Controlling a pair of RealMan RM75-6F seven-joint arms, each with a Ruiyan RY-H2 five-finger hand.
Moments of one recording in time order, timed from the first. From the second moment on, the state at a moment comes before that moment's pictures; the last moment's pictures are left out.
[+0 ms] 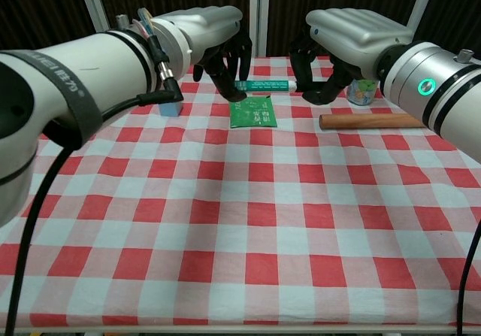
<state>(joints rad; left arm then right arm) -1.06 -1.82 -0.38 -1.65 0.56 1.28 0.87 0.75 -1.66 0.24 -1.59 -1.09 1.16 -0.62</state>
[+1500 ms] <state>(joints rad) -0.89 -1.85 -0.21 -1.46 0.70 1.17 0.64 0.63 -1.72 0.12 -1.35 -1.11 1.11 -0.48</state>
